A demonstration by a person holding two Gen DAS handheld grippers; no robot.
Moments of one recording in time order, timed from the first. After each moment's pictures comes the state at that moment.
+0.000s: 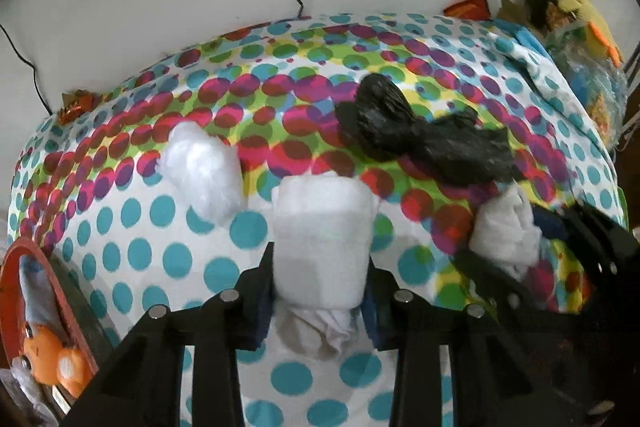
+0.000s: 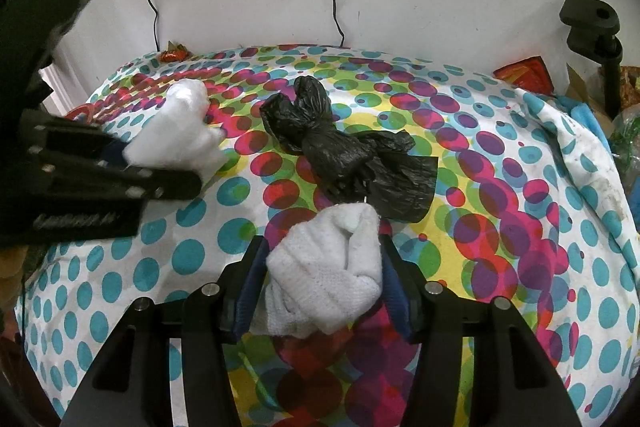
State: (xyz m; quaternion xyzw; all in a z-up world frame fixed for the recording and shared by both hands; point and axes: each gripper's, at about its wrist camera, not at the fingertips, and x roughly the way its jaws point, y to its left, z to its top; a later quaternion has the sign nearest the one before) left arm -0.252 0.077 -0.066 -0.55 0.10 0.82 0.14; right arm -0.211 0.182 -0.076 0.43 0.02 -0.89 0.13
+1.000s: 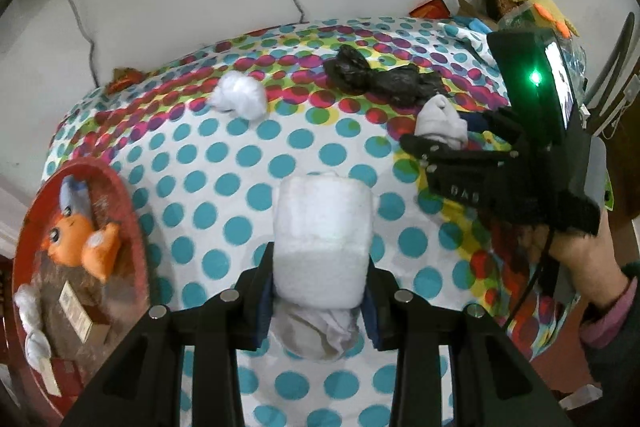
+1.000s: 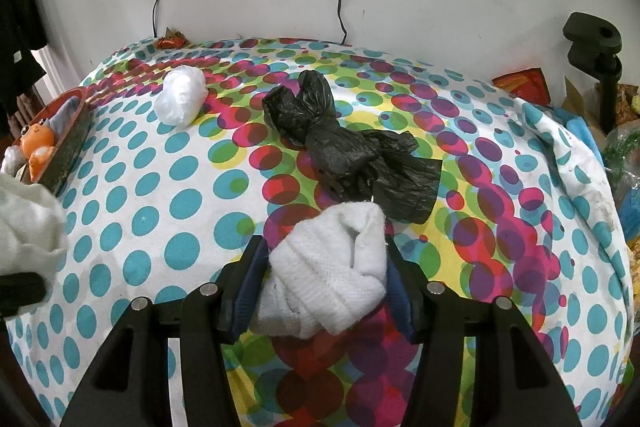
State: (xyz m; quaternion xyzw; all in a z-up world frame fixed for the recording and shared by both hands) left arm -0.130 0.040 -0.029 -0.51 0.10 0.84 0.14; right arm -0.212 0.174 -0.077 0.44 0.06 -0.89 0.11
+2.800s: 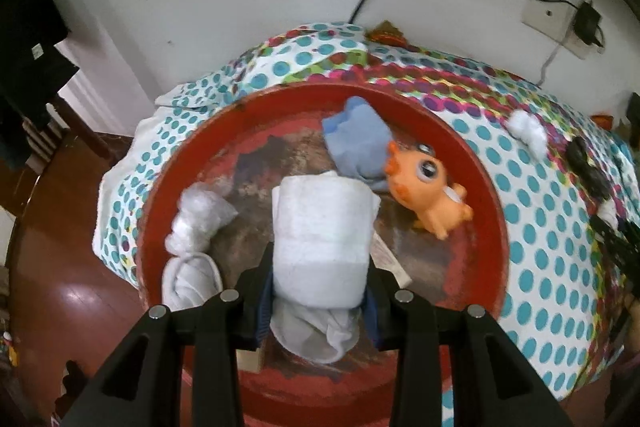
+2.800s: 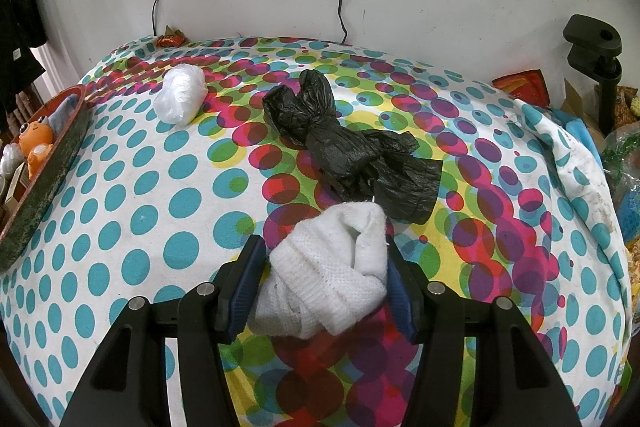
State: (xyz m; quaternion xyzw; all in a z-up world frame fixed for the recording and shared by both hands) left arm -0.126 -0.222 0.000 -0.52 -0.02 0.85 -0.10; right arm -0.212 0.174 -0.076 0.44 0.06 -0.89 0.11
